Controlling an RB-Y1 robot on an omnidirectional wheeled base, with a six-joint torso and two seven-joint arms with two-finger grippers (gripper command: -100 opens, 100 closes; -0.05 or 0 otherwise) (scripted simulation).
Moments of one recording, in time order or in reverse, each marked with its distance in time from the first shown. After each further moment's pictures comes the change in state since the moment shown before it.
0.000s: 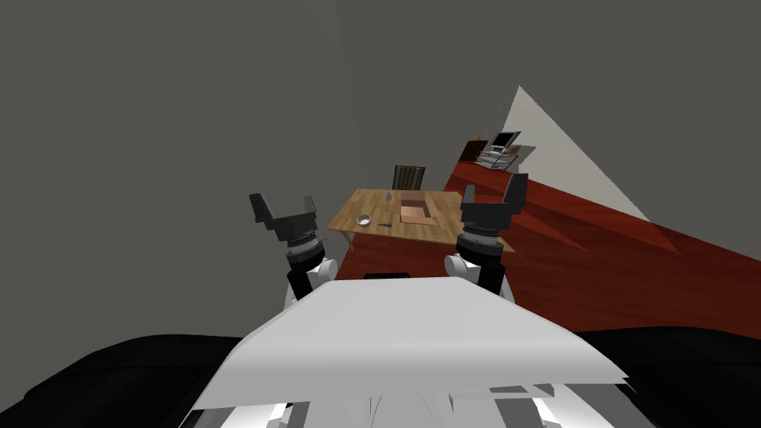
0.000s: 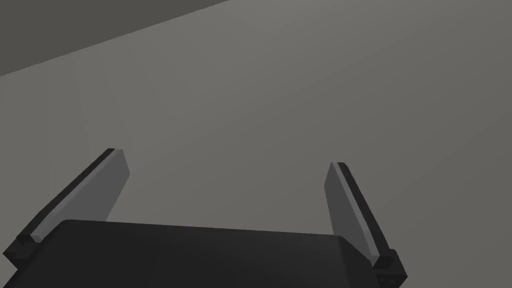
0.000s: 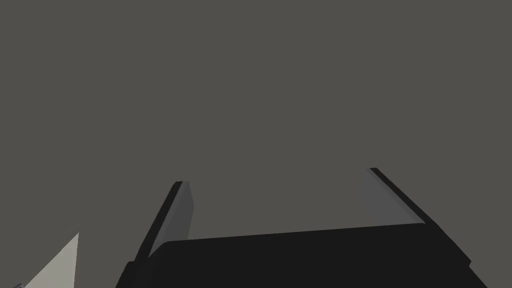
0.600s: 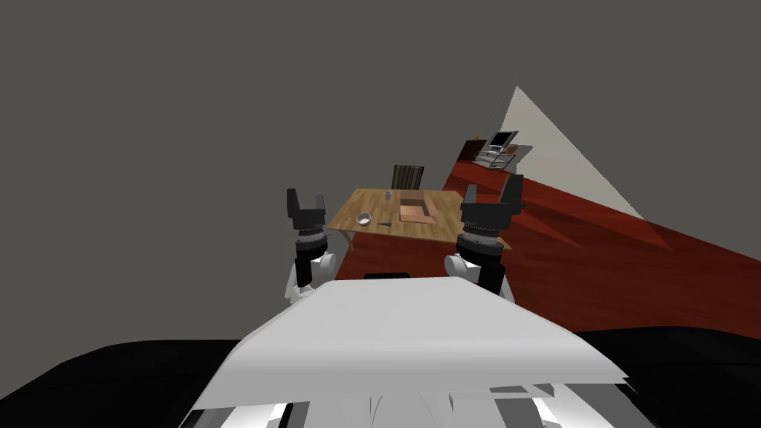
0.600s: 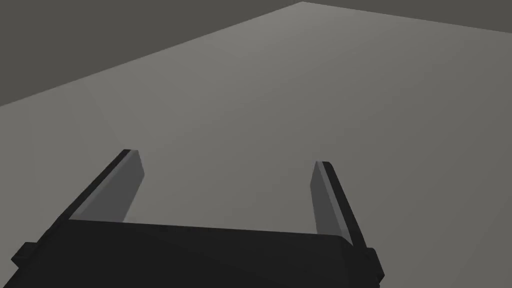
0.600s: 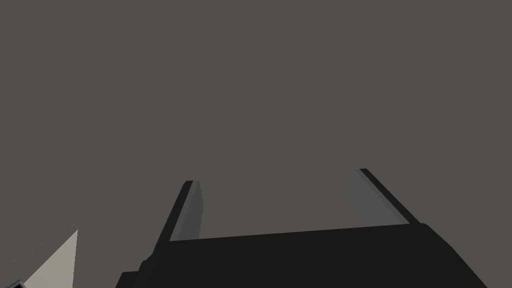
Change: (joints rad) left arm -0.117 0.131 0.021 0.103 -0.013 0.099 0.006; right arm 0.000 0.000 0.000 0.000 0.000 0.000 0.000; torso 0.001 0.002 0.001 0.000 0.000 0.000
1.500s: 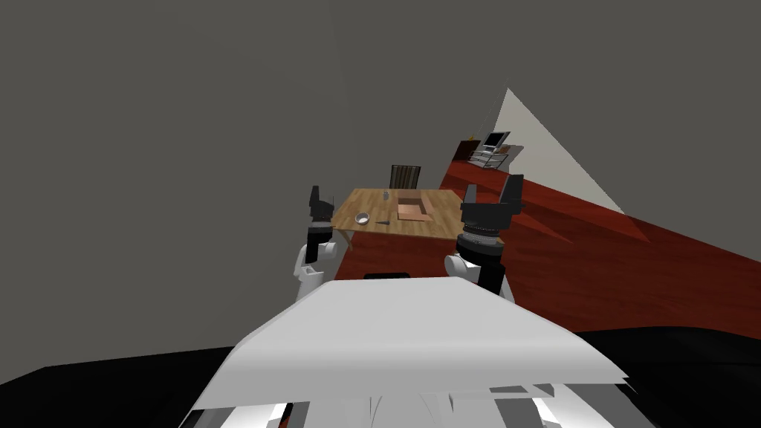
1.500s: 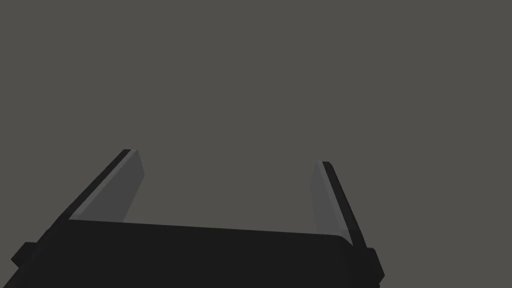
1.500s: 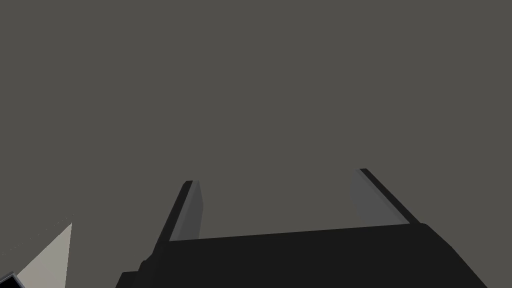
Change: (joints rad) left arm -0.201 0.071 0.036 0.202 -0.025 0.203 0.016; right arm 0.000 0.000 0.000 0.000 0.000 0.000 0.000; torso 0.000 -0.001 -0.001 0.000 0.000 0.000
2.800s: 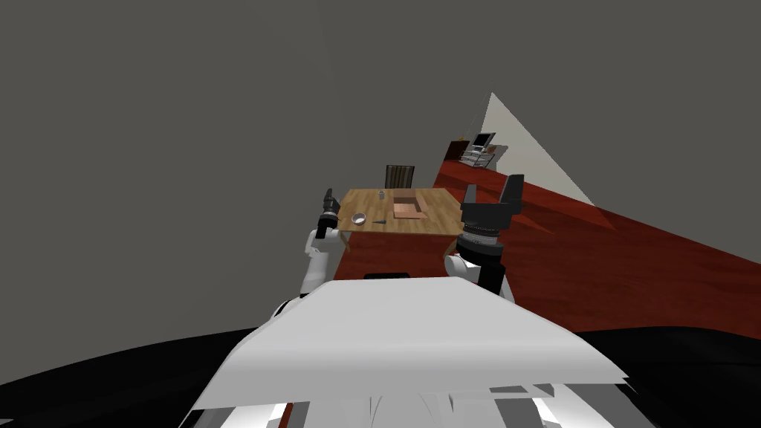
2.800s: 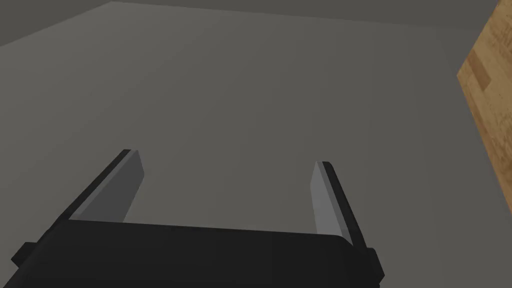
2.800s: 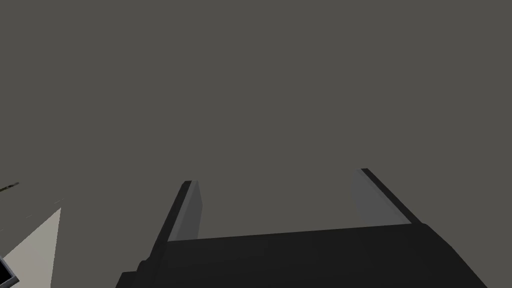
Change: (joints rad) left arm -0.273 0.031 0.054 0.329 -0.028 0.303 0.032; right arm 0.000 0.000 0.000 0.000 0.000 0.000 0.000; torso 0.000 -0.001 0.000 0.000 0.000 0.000
